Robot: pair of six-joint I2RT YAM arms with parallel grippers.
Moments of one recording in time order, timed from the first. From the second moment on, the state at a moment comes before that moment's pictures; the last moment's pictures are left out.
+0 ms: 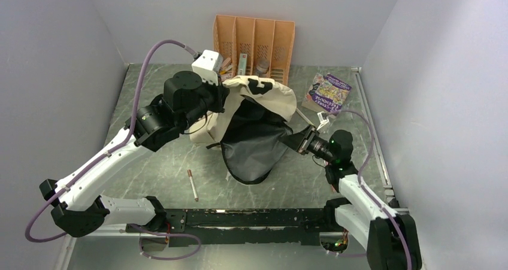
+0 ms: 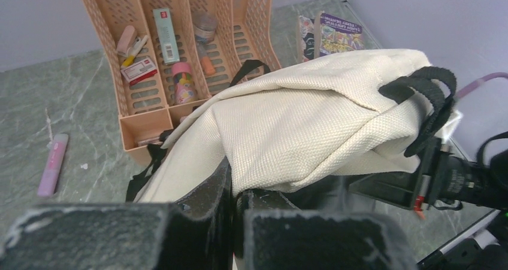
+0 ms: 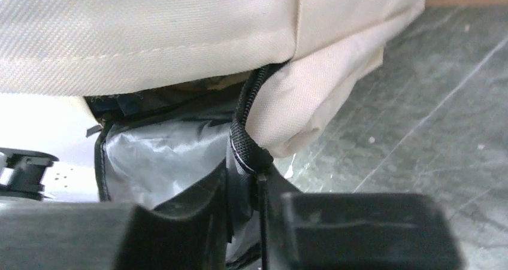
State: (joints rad) left arm -0.88 1.22 1.50 -0.53 -0.37 -0.27; right arm 0.16 0.94 0.24 0.56 -0.74 0.93
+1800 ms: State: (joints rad) left arm -0.85 1.00 0.87 -0.66 -0.33 -0.60; right arm 0.32 1.22 1.21 -0.84 -0.53 0.55
